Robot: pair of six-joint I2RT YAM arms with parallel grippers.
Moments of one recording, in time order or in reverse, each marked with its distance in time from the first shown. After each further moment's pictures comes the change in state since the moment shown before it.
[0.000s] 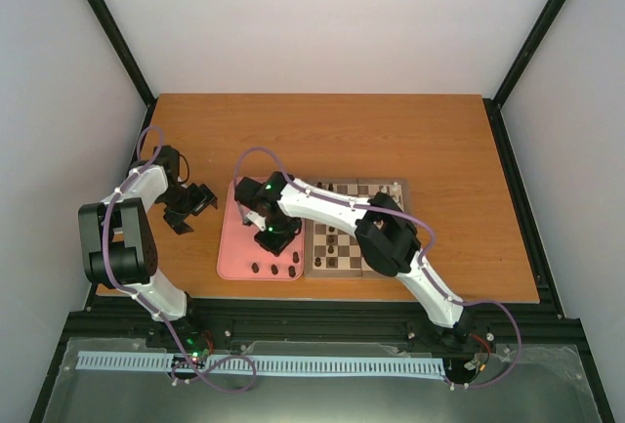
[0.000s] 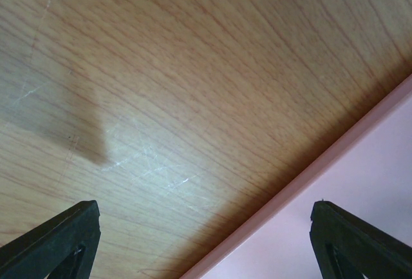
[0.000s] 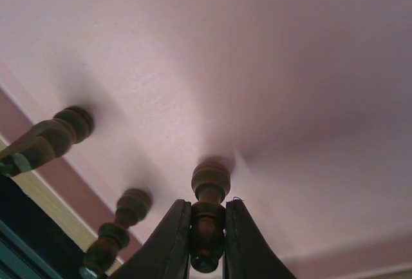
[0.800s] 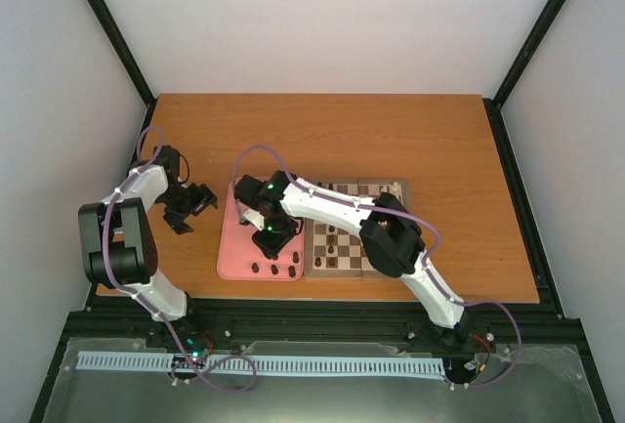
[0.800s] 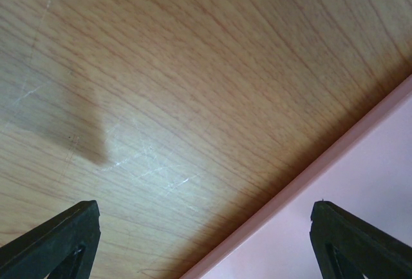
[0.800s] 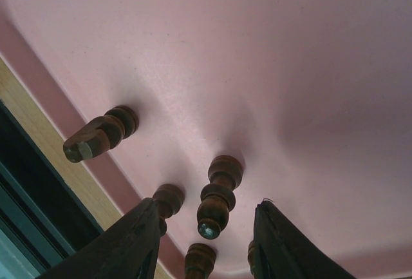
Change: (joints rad) left arm 0.000 0.000 0.000 0.000 0.000 0.000; right arm 0.005 -0.039 -0.017 0.027 -0.049 -0.012
